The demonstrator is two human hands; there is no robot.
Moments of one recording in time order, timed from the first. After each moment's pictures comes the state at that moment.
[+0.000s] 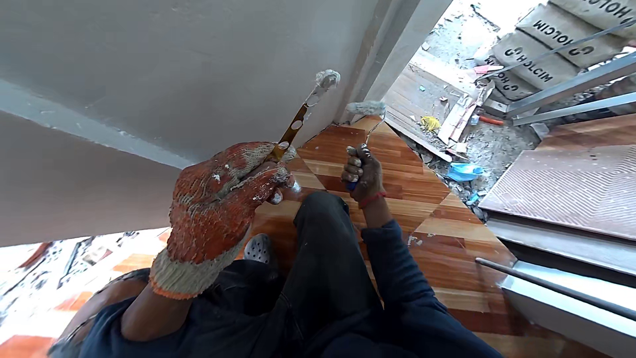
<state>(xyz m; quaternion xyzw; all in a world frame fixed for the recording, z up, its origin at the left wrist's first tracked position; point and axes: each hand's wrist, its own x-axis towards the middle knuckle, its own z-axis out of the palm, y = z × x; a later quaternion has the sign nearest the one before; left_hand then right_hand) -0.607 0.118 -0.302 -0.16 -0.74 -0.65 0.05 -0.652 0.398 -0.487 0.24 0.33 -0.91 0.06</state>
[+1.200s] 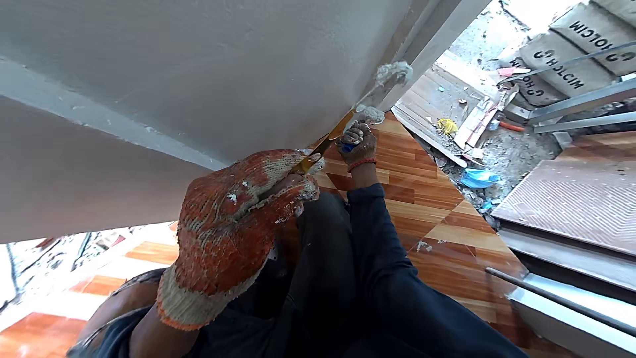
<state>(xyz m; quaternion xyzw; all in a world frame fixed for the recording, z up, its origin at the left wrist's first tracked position) -0.598 0.105 -0.294 -0.16 -0.73 -0.66 0.07 -0.756 0.360 -0.519 0.18 0.09 -0.98 0.00</state>
